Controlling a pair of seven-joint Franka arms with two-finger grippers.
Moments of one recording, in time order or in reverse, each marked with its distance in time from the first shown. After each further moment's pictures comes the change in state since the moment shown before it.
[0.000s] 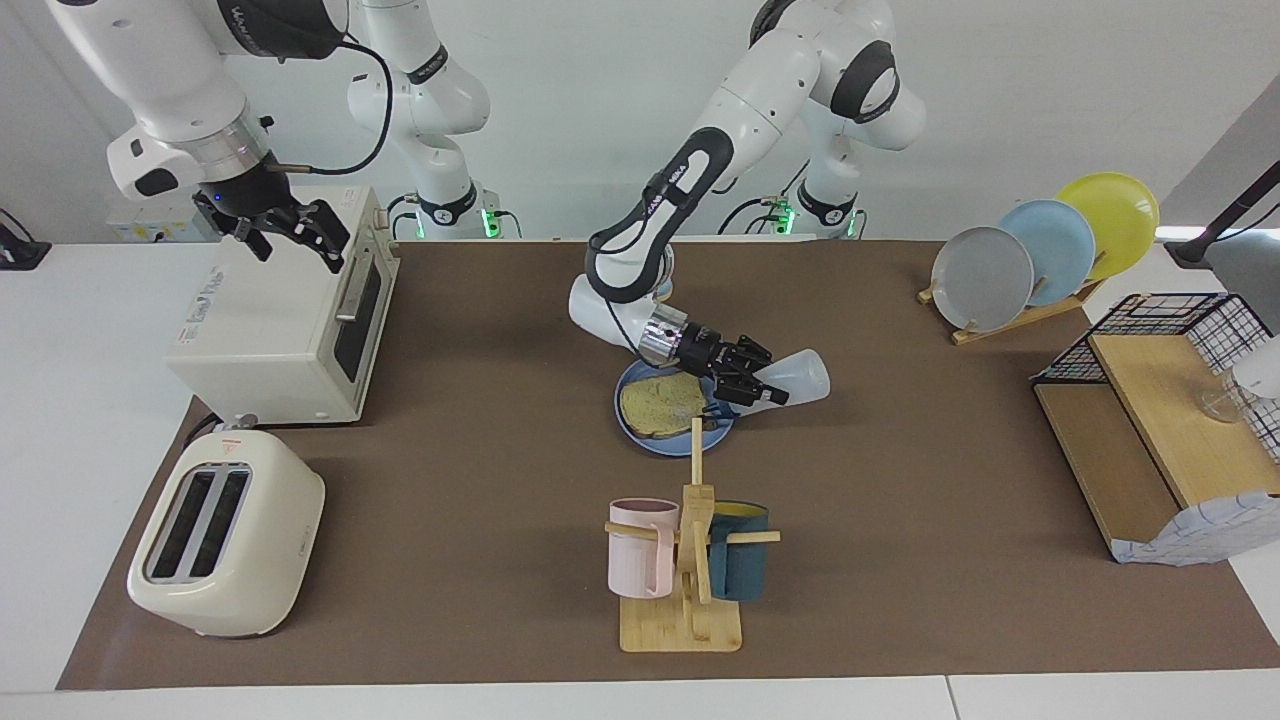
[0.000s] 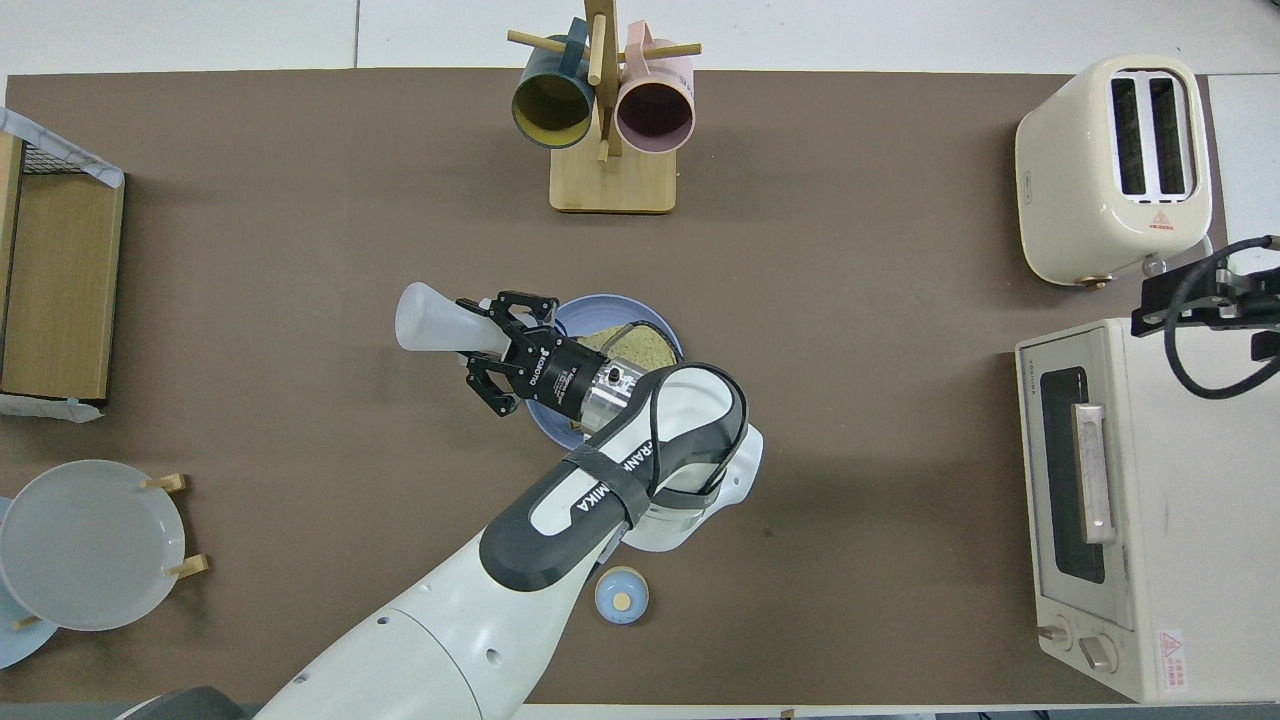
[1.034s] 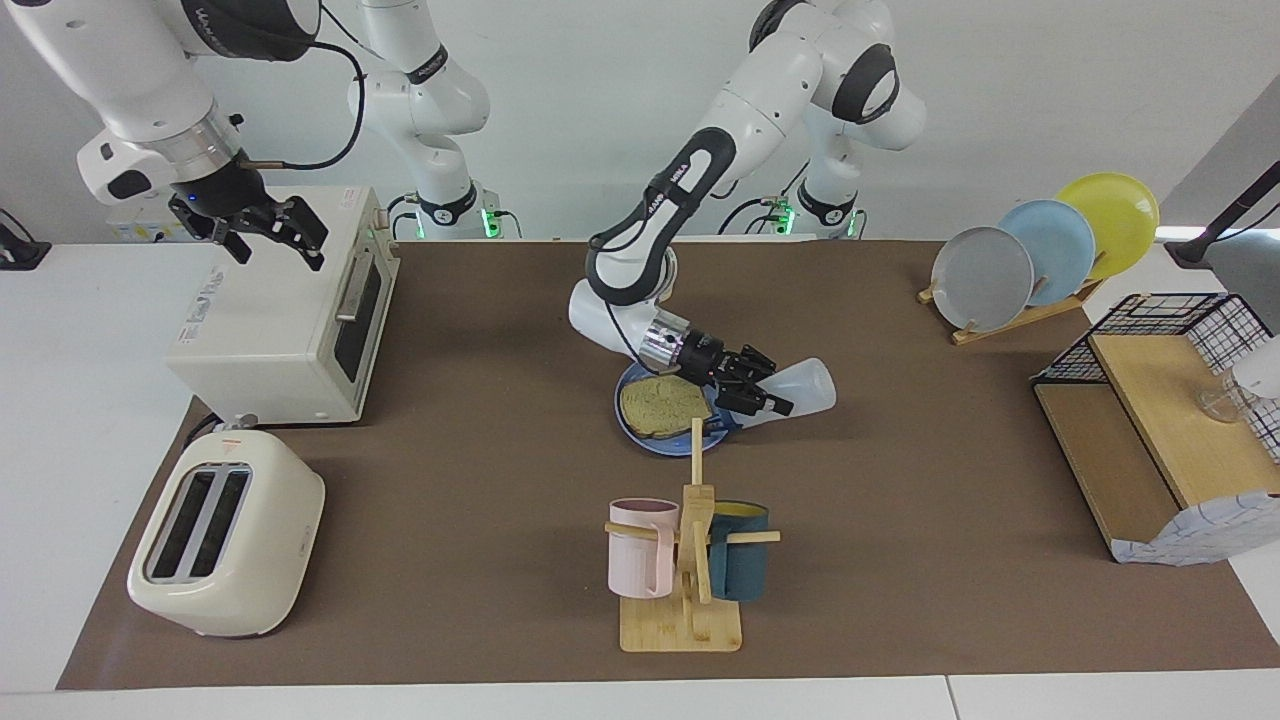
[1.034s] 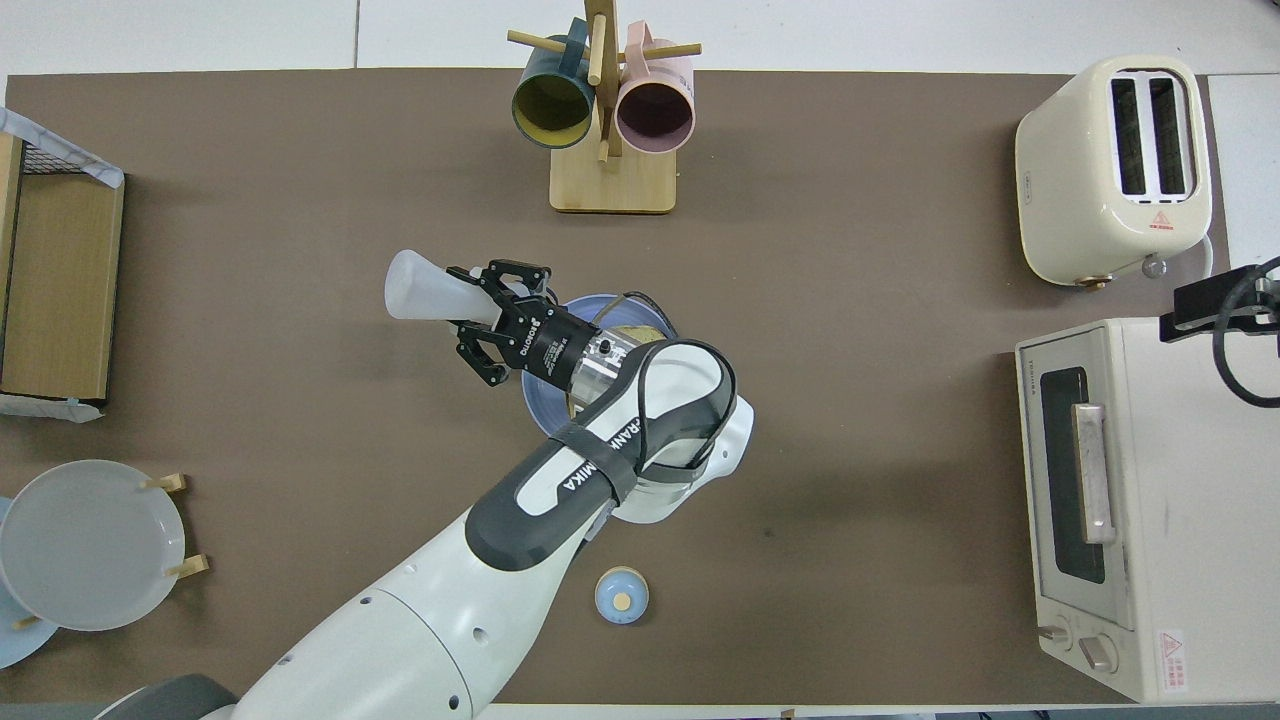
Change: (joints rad) left arm 0.038 0.018 0.025 0.044 0.059 0.034 0.000; right arm -0.015 -0.004 -0.016 -0.003 0.009 0.003 -0.094
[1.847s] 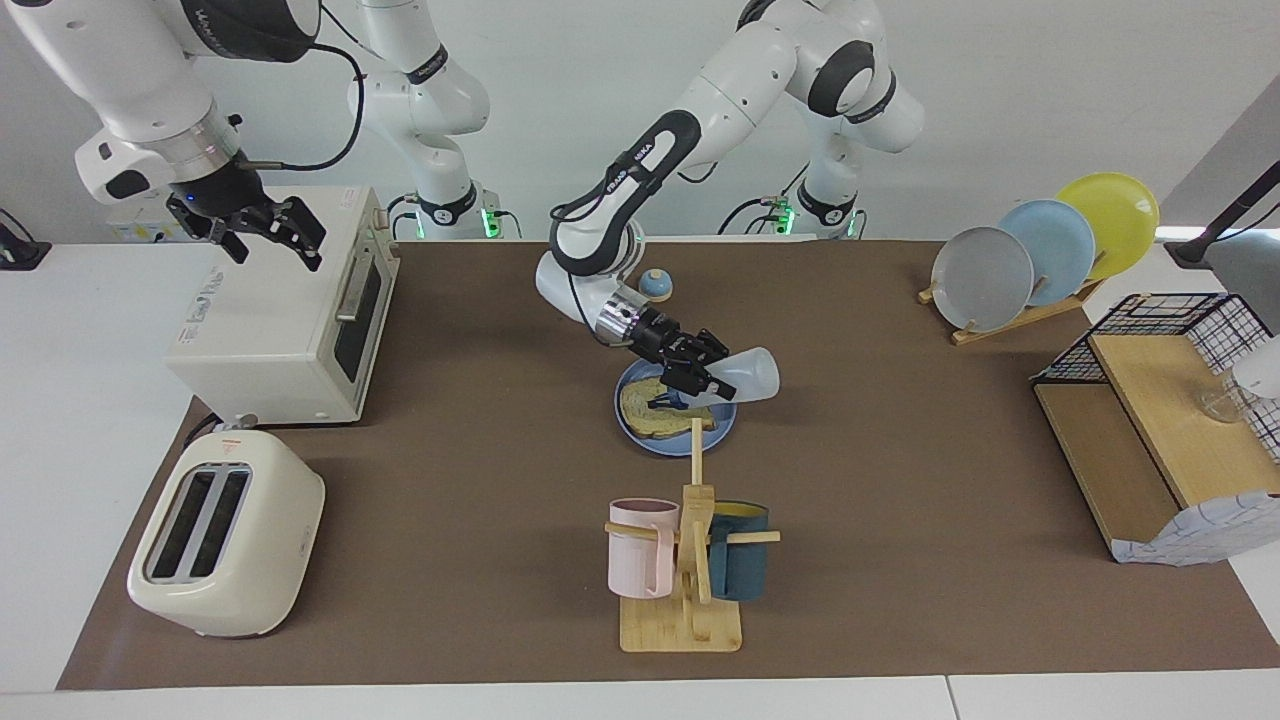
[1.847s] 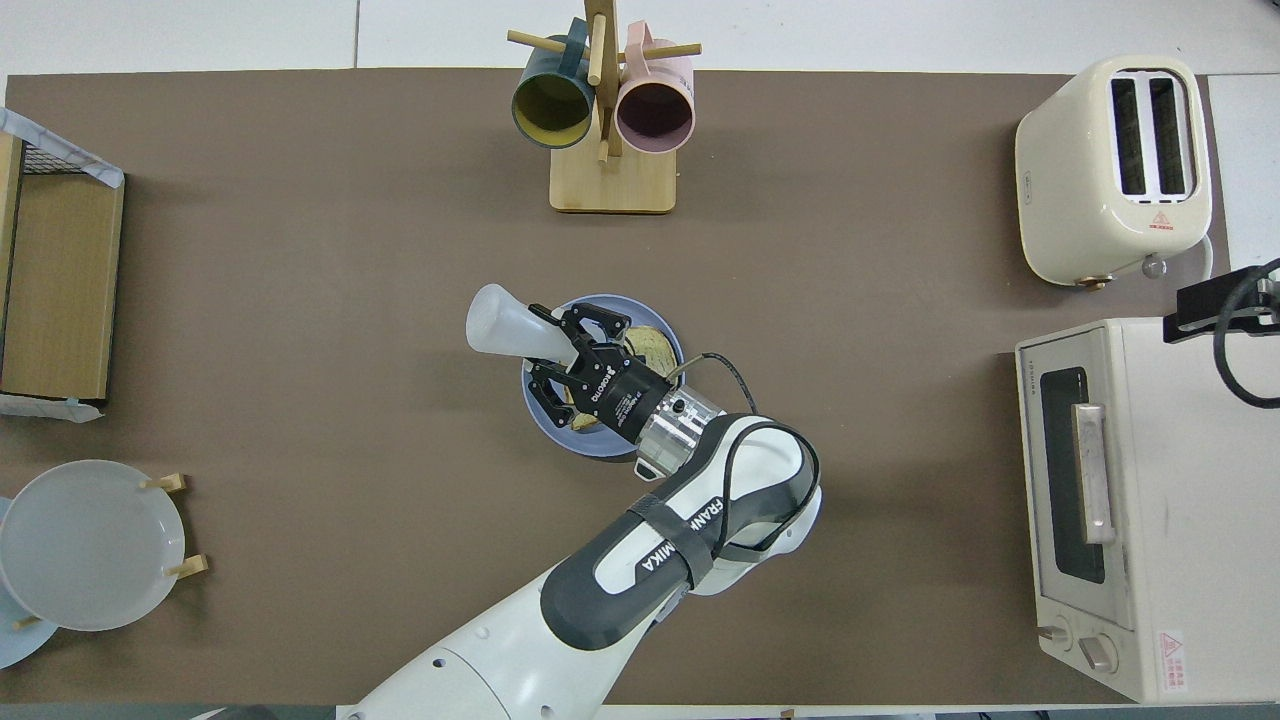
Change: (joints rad) left arm -0.142 0.001 -0.015 0.005 -0.029 0.005 0.000; right arm -0.001 0.000 0.000 -0.001 -0.011 0.000 0.000
